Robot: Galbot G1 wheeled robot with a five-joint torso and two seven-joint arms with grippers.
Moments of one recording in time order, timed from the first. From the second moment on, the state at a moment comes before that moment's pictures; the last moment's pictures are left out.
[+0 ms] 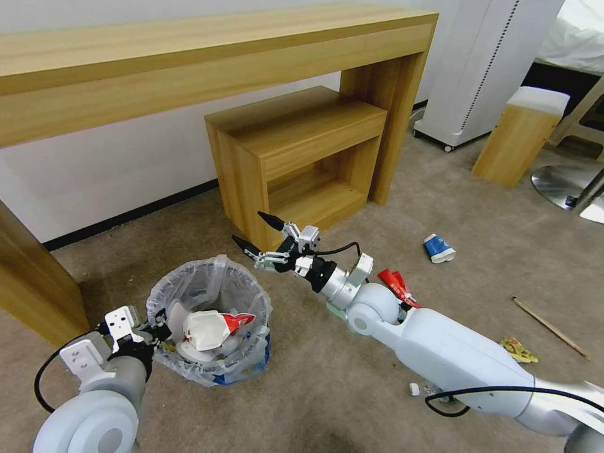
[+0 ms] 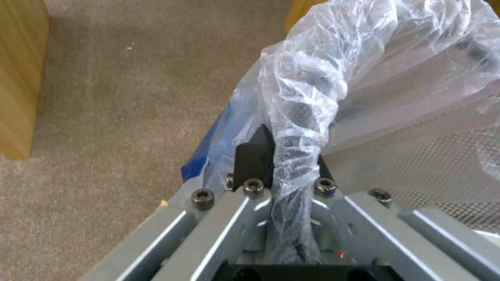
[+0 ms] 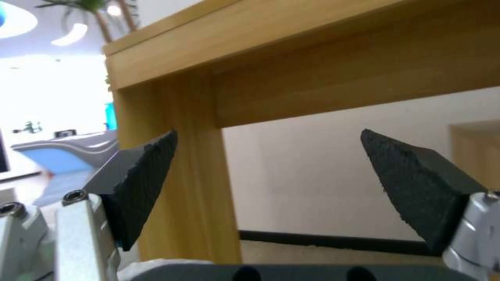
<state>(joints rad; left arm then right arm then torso) 1.58 -1.32 -0.70 -2.39 -0.85 0.63 -0.59 -0.47 1.00 -0.50 1.70 0.99 0.37 -0.24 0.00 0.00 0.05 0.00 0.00</state>
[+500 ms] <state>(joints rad) 1.57 -1.30 -0.72 -2.38 -0.85 0.63 -0.59 -0.62 0.90 -0.31 1.78 0.95 0.25 0.00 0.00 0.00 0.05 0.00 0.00</state>
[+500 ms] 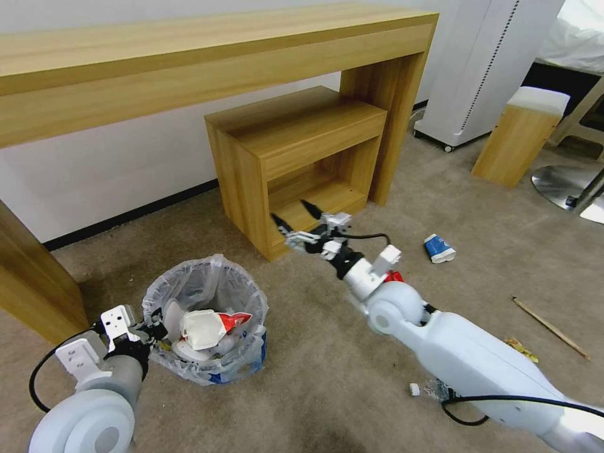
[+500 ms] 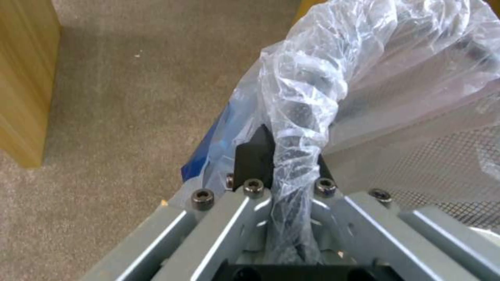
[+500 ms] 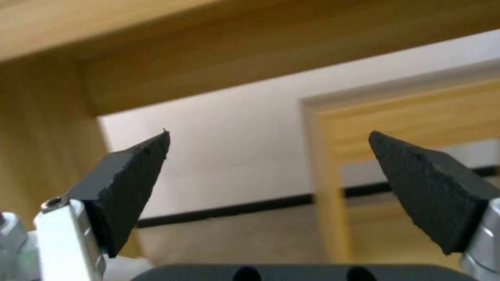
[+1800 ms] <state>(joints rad) 1.53 -1.25 -0.68 -2.32 -0.87 0.62 -0.57 -1.37 0.46 0.28 1.87 0.65 0.14 0.11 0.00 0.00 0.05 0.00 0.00</state>
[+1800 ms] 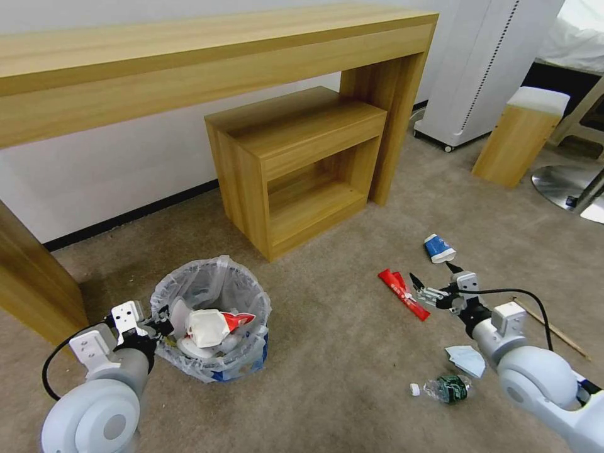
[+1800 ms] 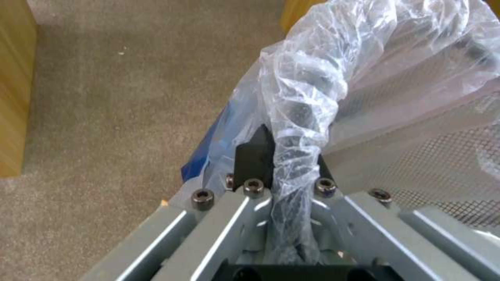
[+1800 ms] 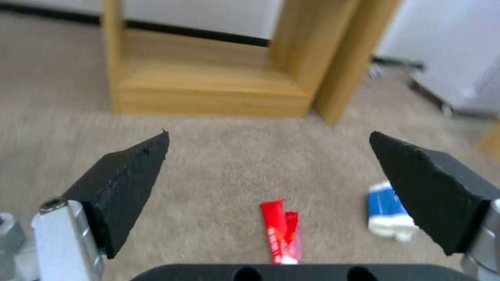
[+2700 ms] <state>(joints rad) 1.54 -1.26 -0.69 -2.30 -0.84 0.61 -0.56 -1.43 0.21 0.26 1.63 0.35 0.56 -0.36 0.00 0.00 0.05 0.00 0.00</state>
